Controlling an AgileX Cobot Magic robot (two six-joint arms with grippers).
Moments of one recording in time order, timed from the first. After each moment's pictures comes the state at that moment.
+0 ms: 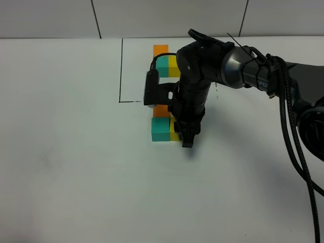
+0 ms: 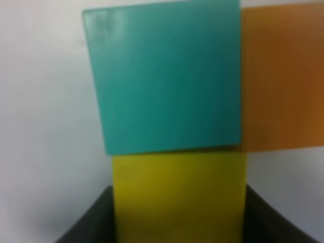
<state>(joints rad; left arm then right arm) -0.02 -0.01 -0.51 0.02 1.06 0.08 0.58 2.26 -1.68 0.03 0.95 -0.95</state>
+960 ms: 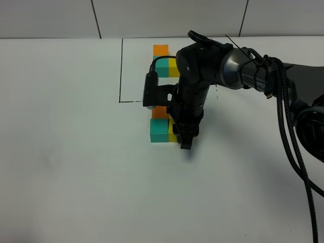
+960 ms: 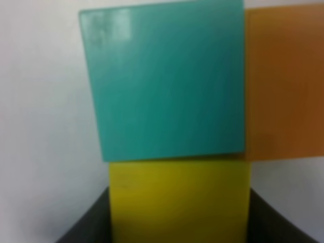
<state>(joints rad) -0.02 -0.01 -0.51 0.02 1.06 0.08 0.58 2.28 -1.69 0.06 0.96 -0.96</state>
